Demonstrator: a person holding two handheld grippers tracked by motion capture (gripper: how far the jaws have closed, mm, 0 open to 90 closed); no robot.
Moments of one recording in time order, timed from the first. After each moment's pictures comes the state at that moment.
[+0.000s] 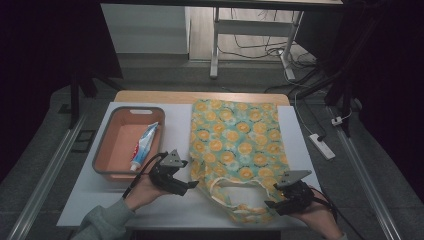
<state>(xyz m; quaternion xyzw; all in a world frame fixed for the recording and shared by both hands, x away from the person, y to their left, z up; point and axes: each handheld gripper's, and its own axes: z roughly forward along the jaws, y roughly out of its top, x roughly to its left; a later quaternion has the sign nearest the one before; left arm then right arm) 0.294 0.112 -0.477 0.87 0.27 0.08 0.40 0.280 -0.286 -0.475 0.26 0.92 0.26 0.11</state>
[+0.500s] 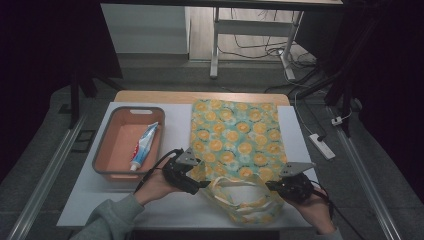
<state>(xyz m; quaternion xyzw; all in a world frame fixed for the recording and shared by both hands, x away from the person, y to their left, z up) 0.306 0.072 -0.468 0.90 0.22 0.08 0.37 0.292 -0.283 -0.462 0.27 0.90 0.32 0.12</state>
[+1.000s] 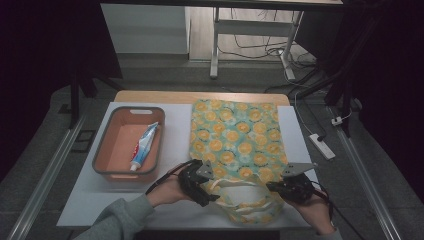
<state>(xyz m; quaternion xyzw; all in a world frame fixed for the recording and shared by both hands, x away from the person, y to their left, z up) 0.302 0.034 -0.493 0.94 0.15 0.06 0.30 0.293 -0.287 -0.467 0.28 0.89 0.33 0.11</state>
